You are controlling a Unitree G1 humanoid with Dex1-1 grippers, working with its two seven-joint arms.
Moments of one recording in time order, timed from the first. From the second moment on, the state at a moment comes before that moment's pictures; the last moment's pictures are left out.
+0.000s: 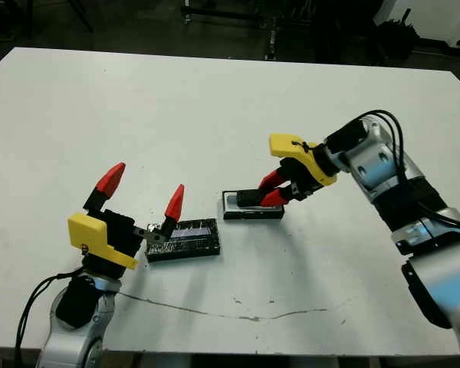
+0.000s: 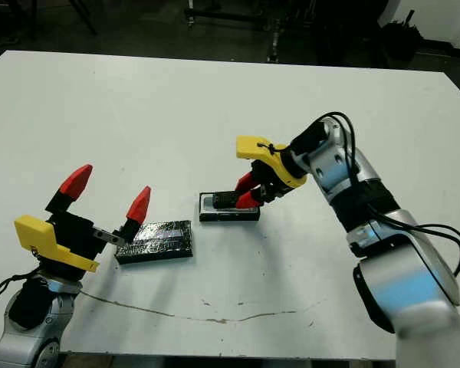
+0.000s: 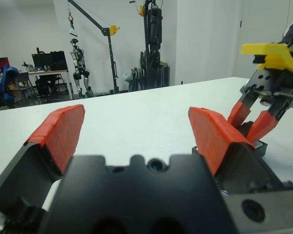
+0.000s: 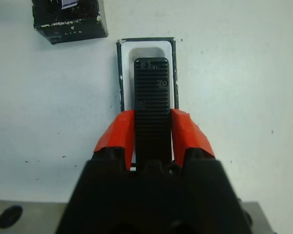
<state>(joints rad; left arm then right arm) 0.20 0.22 -0.02 -0.39 -0.18 -0.10 -0.25 -0.95 -0.45 0.49 0.64 -0.15 0.27 1.42</state>
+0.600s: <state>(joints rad) 0.20 0.21 -0.02 -0.41 -0.18 -0.08 -0.24 -0.98 -0.43 0.50 0.69 -0.17 0.23 1.42</state>
